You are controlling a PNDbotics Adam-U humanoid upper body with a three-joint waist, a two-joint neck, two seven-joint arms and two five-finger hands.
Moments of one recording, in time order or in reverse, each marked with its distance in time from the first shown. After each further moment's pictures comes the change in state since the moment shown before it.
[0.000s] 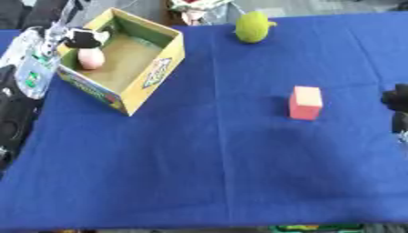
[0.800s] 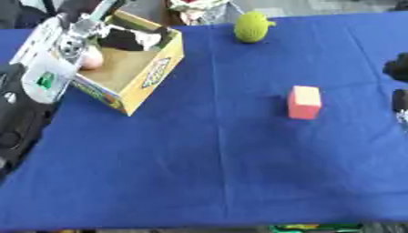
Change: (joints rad) left arm 0.137 -0.051 -0.133 -0.457 0.257 -0.129 -0.083; right arm -0.233 -0.183 0.049 0.062 0.011 -0.074 0.026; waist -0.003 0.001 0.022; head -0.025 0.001
